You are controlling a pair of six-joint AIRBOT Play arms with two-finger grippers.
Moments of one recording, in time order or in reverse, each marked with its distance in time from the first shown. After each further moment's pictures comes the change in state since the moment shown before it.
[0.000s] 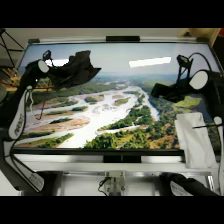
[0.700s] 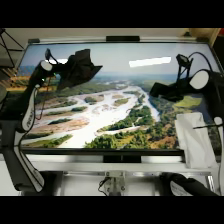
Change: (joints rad) left arm 0.021 -0.166 0.201 -0.404 0.237 0.088; right arm -0.001 0.009 0.001 0.031 -0.009 -0.016
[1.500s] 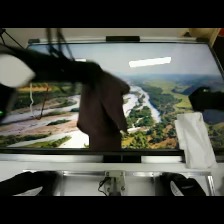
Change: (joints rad) left arm -0.643 0.794 -0.312 0.536 -0.436 -0.019; right arm 0.000 0.453 0.127 -0.270 0.363 -0.025
